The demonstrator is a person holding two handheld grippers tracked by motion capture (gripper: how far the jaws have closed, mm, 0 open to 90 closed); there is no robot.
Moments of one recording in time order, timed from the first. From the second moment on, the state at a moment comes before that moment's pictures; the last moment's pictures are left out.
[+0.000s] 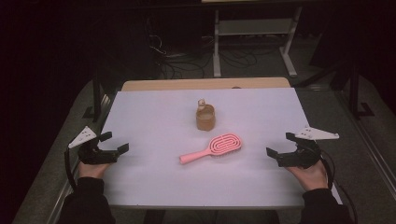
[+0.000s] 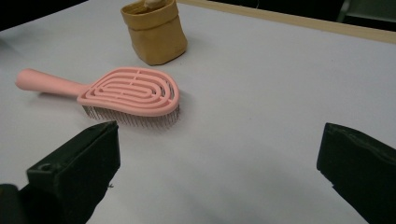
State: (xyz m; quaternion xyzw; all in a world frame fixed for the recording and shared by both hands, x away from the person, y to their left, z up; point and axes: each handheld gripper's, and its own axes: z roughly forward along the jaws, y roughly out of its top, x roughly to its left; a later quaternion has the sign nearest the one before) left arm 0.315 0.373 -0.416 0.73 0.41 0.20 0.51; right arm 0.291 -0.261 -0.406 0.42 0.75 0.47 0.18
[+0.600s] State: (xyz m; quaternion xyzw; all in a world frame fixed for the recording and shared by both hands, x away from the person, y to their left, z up) left arm 0.310 0.373 -0.411 0.72 0.40 0.21 0.52; right arm 0.287 -0.260 -0.407 0.41 0.76 0.48 0.18
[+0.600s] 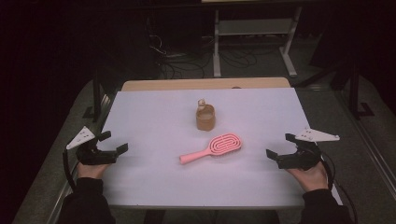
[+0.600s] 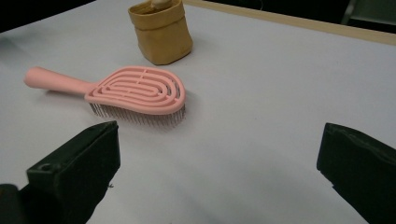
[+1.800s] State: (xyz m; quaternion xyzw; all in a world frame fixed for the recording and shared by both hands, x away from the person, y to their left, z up) left arm 0.327 0.347 -0.362 0.77 0.36 0.19 0.48; right arm 0.288 -0.259 -0.410 0.41 0.76 0.47 0.18
